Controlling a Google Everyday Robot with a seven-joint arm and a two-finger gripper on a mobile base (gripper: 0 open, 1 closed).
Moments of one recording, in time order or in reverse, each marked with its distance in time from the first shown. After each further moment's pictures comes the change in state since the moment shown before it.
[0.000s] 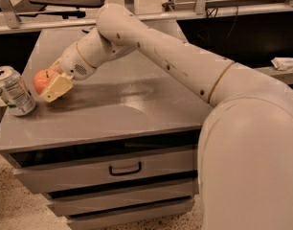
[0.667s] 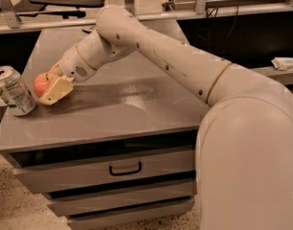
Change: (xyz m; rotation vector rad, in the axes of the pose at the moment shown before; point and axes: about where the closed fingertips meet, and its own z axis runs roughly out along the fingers) arm 0.003 0.009 0.004 -0.048 -0.002 0.011
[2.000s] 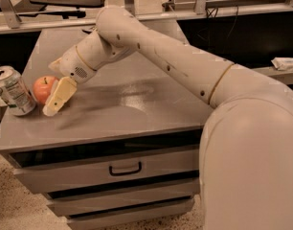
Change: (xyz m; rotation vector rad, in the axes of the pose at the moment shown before) arm -0.003 0.010 -0.002 -0.016 -0.008 -0.004
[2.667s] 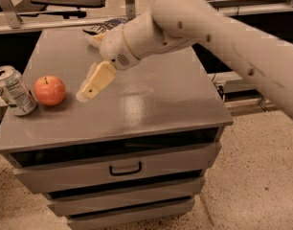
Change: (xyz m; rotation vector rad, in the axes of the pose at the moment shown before) arm -0.003 0.030 -0.131 0.296 -0.001 -0.029
